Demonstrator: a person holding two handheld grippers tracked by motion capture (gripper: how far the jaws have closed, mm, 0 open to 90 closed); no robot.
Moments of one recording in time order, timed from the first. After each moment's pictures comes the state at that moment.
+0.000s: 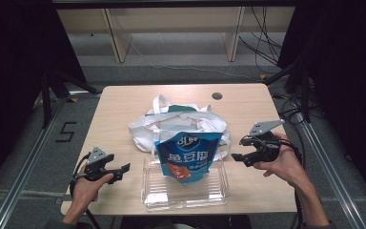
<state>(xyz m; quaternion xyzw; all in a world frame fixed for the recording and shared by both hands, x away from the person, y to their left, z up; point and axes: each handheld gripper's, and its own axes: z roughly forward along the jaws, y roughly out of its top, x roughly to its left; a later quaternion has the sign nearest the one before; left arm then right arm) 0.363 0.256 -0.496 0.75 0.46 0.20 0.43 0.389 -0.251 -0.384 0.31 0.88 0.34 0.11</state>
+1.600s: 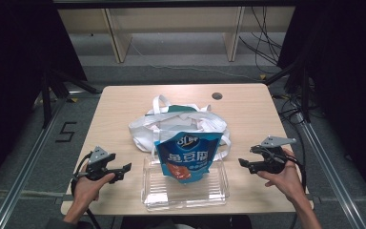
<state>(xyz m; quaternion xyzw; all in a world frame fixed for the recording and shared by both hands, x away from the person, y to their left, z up) 0.365 0.252 -0.495 0.75 0.45 0.19 0.43 0.381 -0.286 -0.449 0.40 0.82 0.39 0.14</state>
